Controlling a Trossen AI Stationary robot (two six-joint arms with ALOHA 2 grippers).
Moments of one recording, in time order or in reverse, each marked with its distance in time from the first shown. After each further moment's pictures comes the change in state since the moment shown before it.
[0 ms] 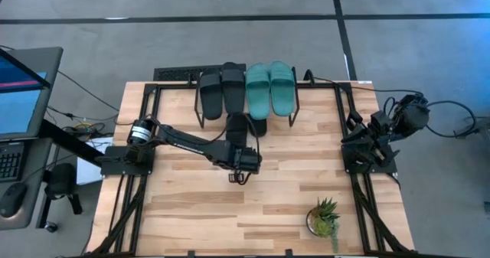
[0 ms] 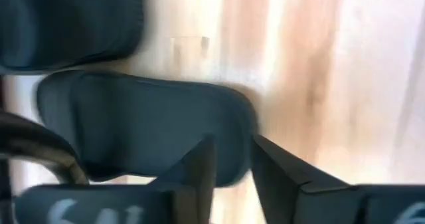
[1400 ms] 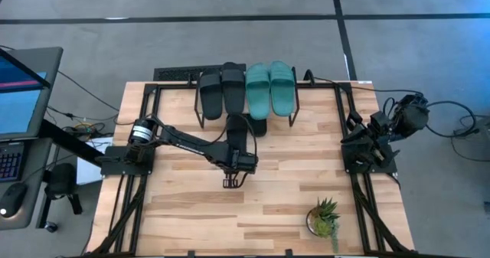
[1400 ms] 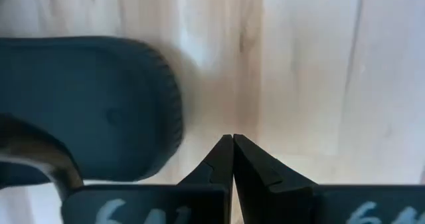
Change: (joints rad) left arm 0.017 0.007 -0.114 0.059 0.269 0.061; right arm 0.000 0.000 0.000 -0.015 0.001 0.000
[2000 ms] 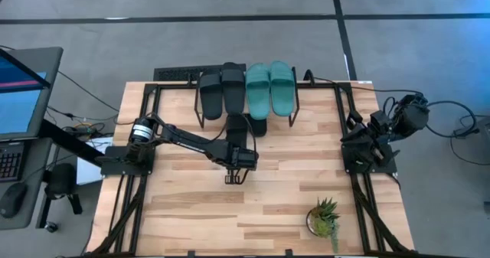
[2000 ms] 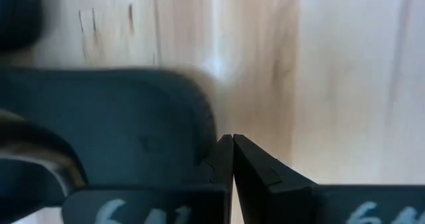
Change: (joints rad) left arm 0.014 0.000 -0.023 0.087 -0.080 0.043; right arm 0.000 0.000 0.000 0.008 0.015 0.002
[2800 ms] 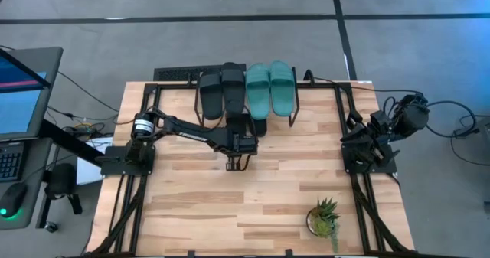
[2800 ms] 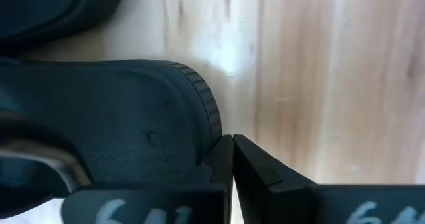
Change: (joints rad) left arm 0.117 0.000 -0.019 0.017 -0.043 0.094; right arm 0.000 0.000 0.000 -0.001 0.010 0.007
